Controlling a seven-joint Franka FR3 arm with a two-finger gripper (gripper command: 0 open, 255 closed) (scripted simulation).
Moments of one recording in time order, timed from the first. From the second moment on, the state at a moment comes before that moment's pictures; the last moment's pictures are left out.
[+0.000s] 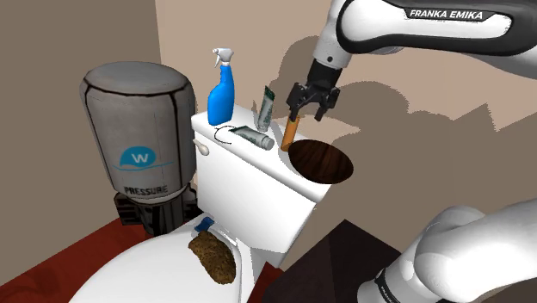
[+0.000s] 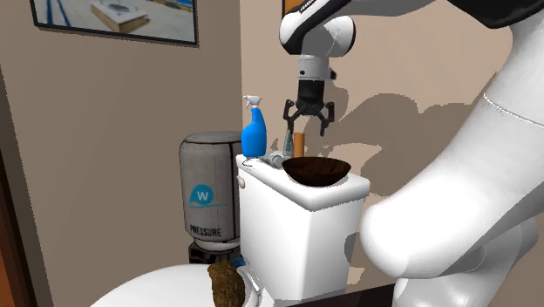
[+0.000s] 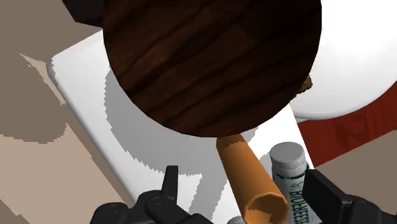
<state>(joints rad) -0.02 -0.45 0.07 -2.16 0.06 1.80 0.29</state>
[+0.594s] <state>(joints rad) -0.05 -0.17 0.14 -1.86 -0.04 1.88 0.49</state>
